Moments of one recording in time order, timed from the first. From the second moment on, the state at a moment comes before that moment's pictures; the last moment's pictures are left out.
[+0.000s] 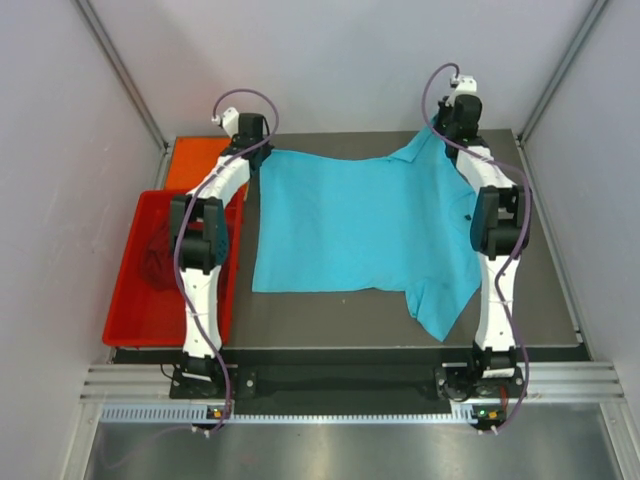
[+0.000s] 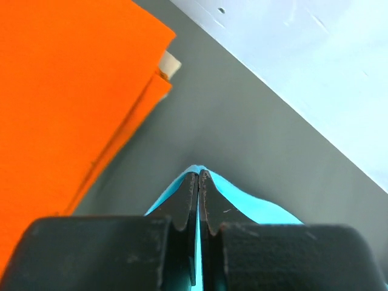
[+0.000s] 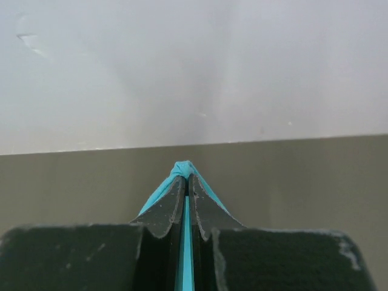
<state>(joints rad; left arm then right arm) -0.17 2.27 1.91 -0.19 -0.30 -0.78 0.03 2.42 2.08 0.12 -0.02 0.11</state>
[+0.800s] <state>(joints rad) -0.16 2.17 1.87 -0.44 -0.15 -0.61 -0.11 1.98 1.70 -0.32 -0.02 0.31</state>
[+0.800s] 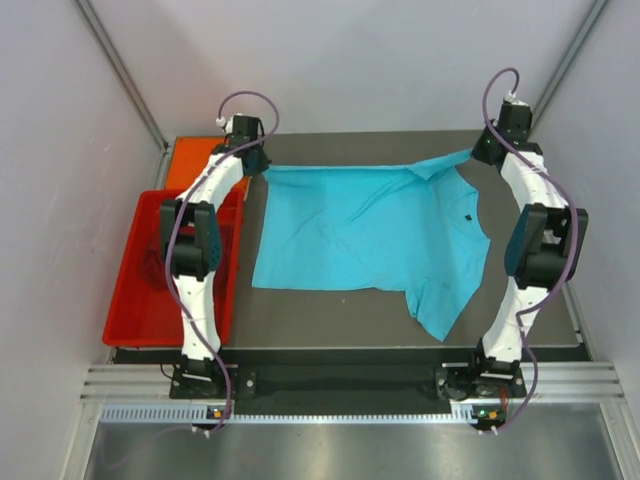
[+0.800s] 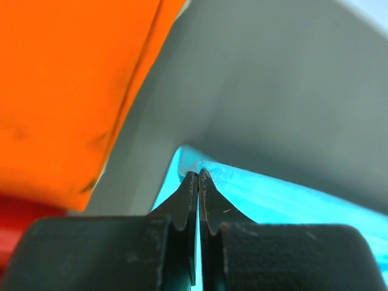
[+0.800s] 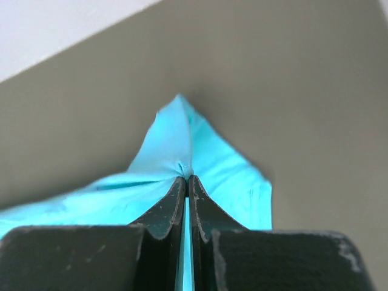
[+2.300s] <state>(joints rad) -0.18 2.03 1.56 -0.68 -0.13 -0.52 -0.13 1.62 1.13 -0.52 -0.02 0.40</state>
